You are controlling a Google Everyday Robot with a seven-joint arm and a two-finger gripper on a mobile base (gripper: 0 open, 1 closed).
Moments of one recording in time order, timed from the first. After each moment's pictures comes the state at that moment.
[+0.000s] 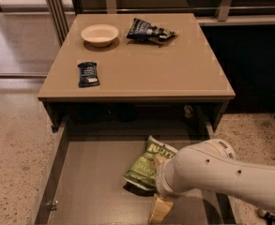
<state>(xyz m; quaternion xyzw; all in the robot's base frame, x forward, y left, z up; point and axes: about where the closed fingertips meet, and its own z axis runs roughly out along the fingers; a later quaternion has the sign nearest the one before) 0.387 -0.055 0.601 -0.65 0.74 0.08 0.18</state>
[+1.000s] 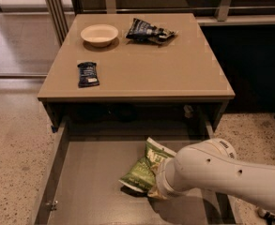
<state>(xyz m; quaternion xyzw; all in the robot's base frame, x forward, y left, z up) 0.387 -0.054 0.600 -0.65 0.74 0.08 0.18</state>
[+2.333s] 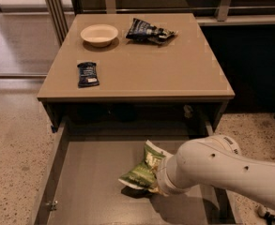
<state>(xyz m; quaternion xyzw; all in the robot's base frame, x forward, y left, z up) 0.389 -0.054 0.618 -0.65 0.73 0.08 0.19</state>
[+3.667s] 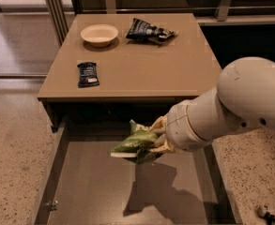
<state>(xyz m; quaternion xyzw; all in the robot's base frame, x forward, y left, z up) 0.413 -0.045 0.809 -0.71 0.63 0.10 0.29</state>
